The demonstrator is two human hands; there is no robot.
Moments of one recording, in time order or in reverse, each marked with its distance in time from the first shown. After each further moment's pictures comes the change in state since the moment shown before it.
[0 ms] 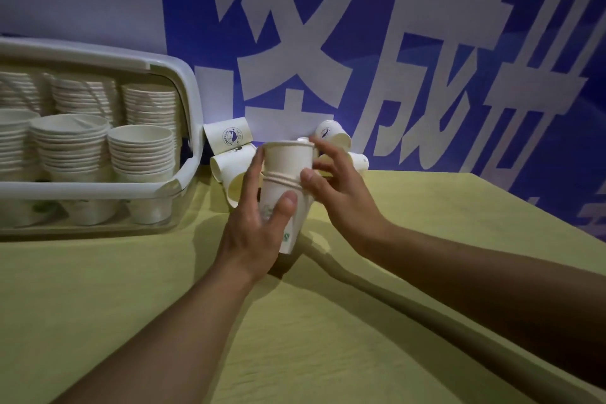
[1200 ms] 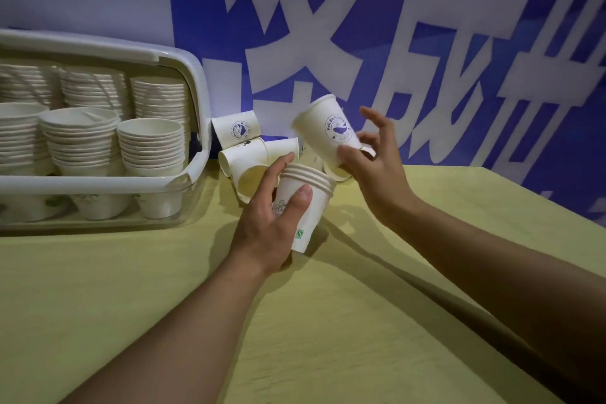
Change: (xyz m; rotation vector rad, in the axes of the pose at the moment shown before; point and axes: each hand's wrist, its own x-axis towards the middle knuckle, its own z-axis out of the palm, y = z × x) left_hand 0.003 -0.006 0.001 -0.093 -0.020 -0.037; right_hand 0.025 0.000 -0.021 0.077 0.206 -0.031
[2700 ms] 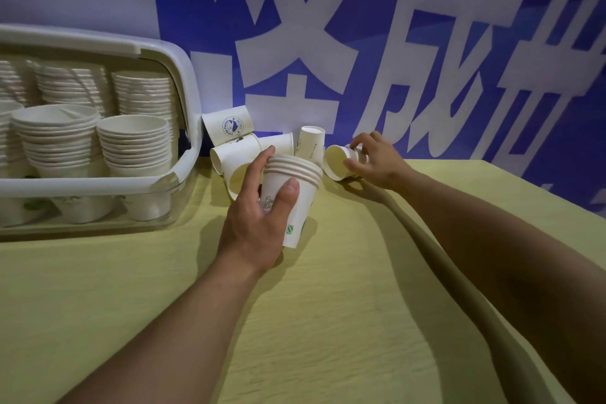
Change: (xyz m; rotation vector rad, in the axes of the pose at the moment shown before) left_hand 0.006 -0.006 0.001 0.055 0.093 -0.026; right_hand 0.098 0.109 -0.070 -1.003 -0.239 0.045
